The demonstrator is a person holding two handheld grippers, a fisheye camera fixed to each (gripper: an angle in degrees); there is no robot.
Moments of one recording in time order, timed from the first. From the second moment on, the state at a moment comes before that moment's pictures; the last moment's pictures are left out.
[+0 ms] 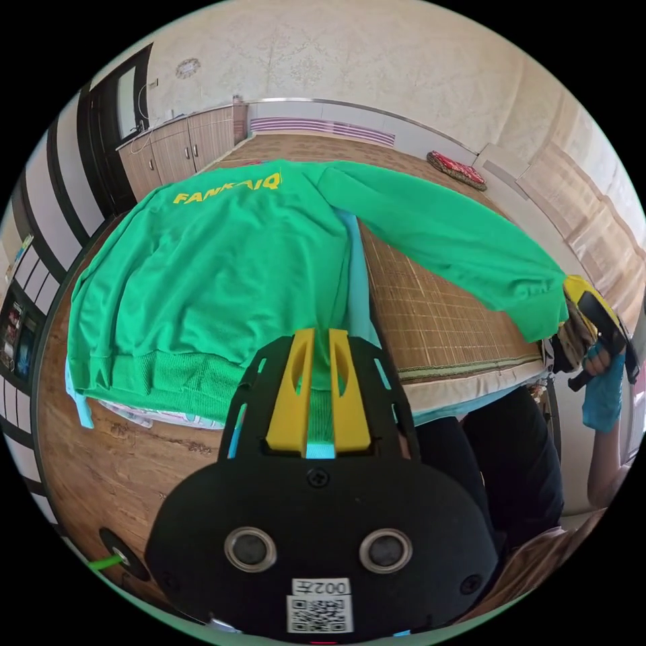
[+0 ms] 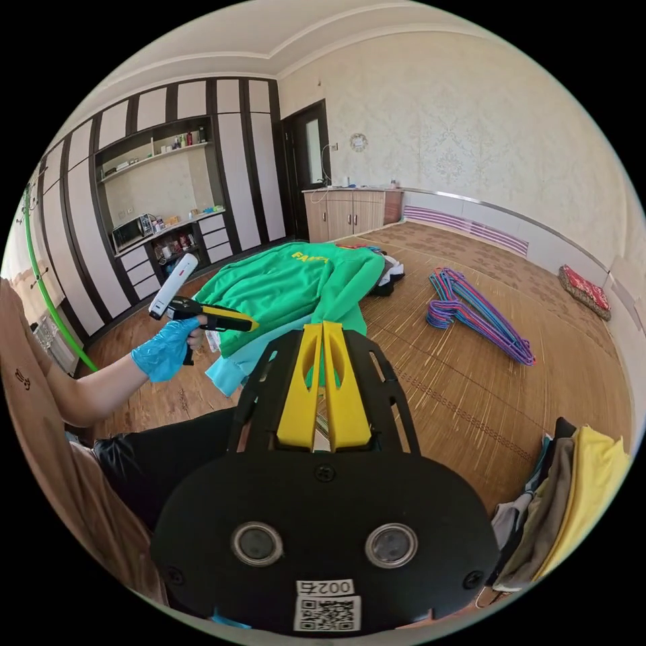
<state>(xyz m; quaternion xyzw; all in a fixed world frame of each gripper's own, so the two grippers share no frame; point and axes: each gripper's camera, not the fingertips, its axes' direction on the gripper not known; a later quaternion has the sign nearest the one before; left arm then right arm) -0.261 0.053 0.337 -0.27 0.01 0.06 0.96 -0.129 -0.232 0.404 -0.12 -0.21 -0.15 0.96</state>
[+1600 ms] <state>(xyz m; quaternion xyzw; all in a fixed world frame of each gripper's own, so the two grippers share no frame) -0.149 0.057 0.071 -0.05 0.24 0.17 0.96 -0.047 -0.137 0.149 0.00 0.00 -0.04 1.00</state>
